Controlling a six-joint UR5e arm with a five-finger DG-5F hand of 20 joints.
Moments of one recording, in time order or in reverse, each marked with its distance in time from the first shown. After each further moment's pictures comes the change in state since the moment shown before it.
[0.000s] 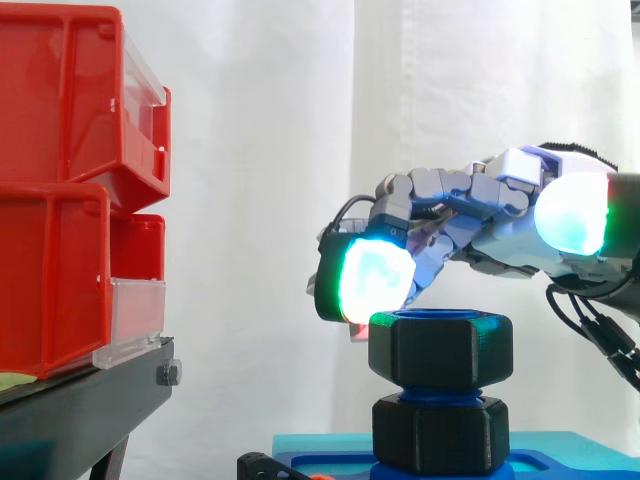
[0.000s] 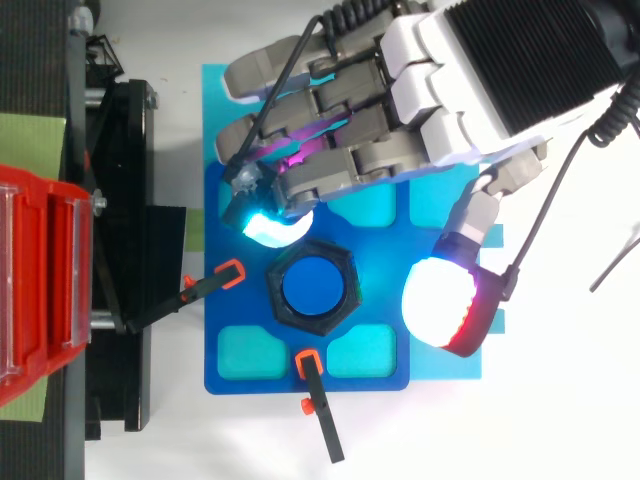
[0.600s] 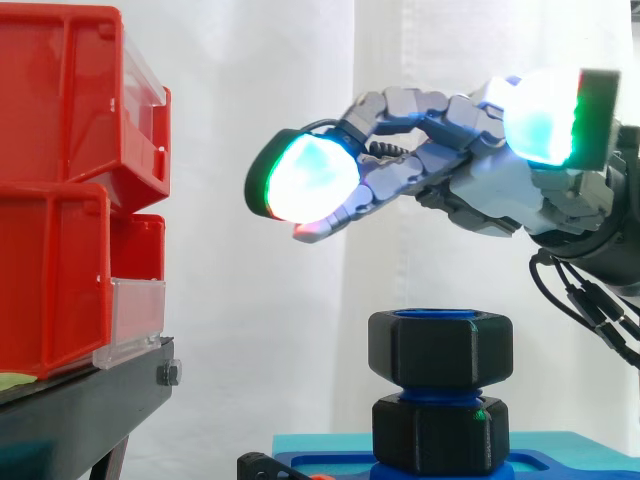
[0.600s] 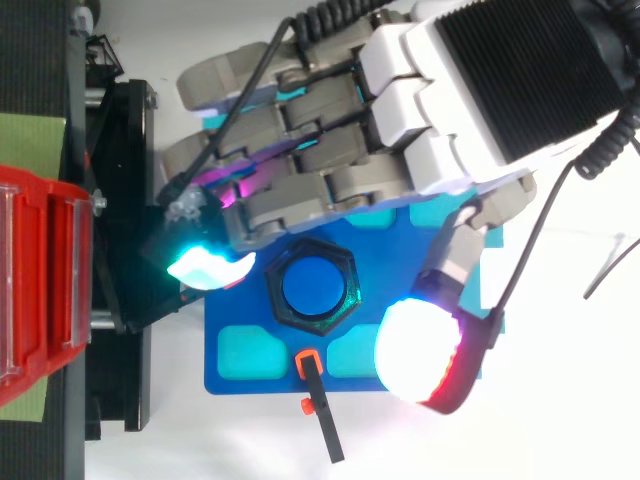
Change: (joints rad) arm 0.051 -0.001 0.008 0.101 0.109 0.043
